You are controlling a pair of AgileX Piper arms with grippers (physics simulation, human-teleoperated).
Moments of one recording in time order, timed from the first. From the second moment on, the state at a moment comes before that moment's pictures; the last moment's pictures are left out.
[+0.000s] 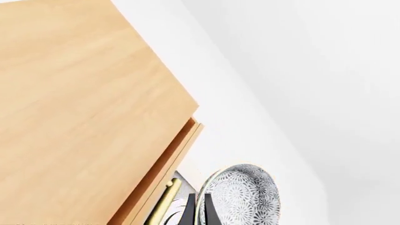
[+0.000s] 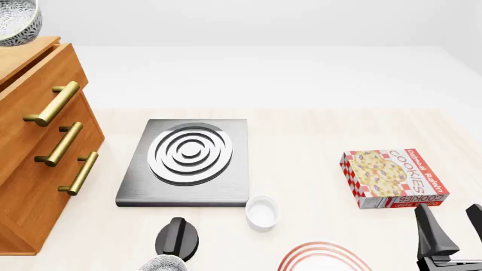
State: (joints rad) left arm 0.22 1.19 -1.38 0.63 -0.79; right arm 0.00 0.00 0.00 0.00 0.00
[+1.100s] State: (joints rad) left arm -0.04 1.11 -1.25 0.65 -0.78; right arm 0.00 0.00 0.00 0.00 0.00
